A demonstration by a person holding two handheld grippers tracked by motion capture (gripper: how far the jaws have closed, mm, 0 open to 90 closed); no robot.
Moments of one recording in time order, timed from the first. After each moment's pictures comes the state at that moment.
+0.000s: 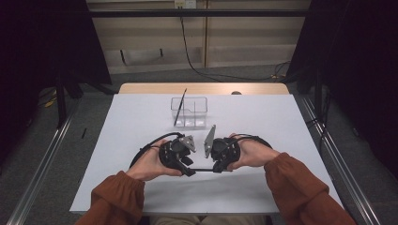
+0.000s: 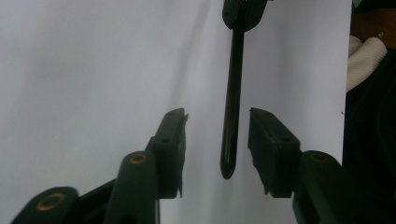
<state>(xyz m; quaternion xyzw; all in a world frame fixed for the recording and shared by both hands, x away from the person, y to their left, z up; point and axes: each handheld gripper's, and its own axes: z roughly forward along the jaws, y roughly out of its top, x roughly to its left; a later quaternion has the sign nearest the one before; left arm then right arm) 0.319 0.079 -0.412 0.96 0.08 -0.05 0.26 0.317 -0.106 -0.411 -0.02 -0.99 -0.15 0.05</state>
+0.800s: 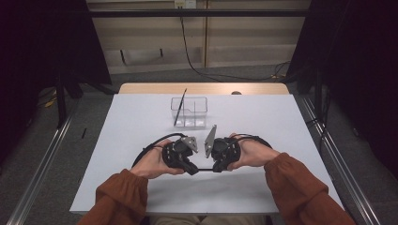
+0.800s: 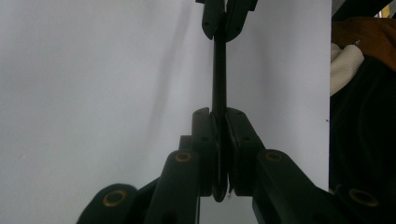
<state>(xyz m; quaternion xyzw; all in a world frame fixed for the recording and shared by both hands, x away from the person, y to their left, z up) 0.321 0.072 -0.419 0.96 0.07 -0.08 0.27 0.319 -0.108 -0.413 -0.01 -0.99 -0.15 0.04</state>
